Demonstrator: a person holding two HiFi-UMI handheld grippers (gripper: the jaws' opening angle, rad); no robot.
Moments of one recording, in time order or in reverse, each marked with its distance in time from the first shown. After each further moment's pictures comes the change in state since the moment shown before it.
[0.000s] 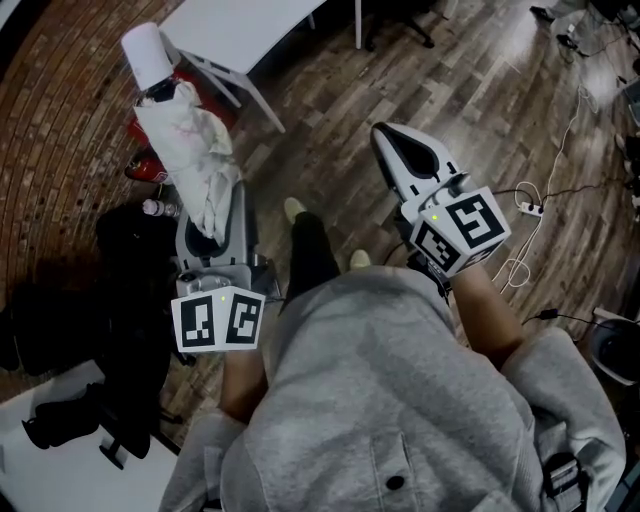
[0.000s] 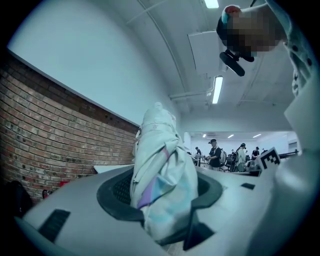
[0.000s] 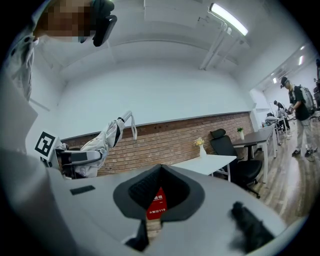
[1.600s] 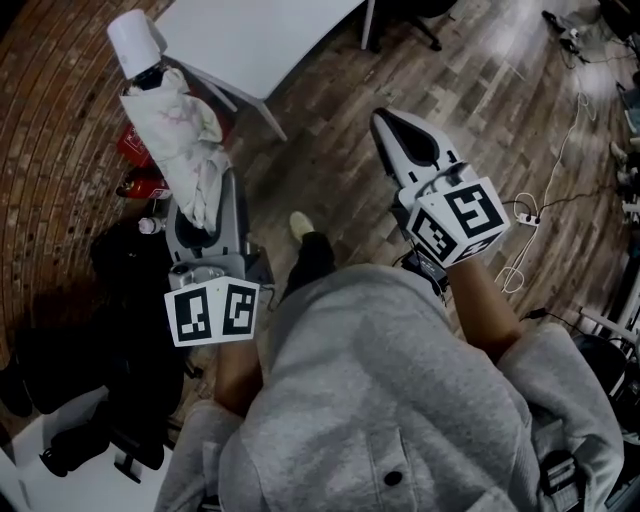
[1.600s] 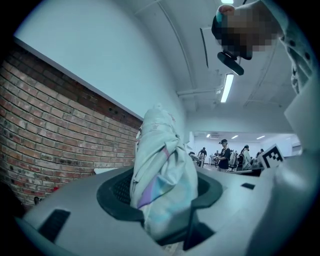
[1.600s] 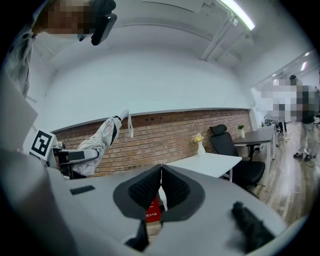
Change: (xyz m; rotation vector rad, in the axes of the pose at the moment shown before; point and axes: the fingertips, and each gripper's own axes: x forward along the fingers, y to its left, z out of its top) left arm 0.144 0.127 0.007 -0.016 0.004 0.014; right arm 0.177 -0.049 0.004 -0.024 0.066 -0.068
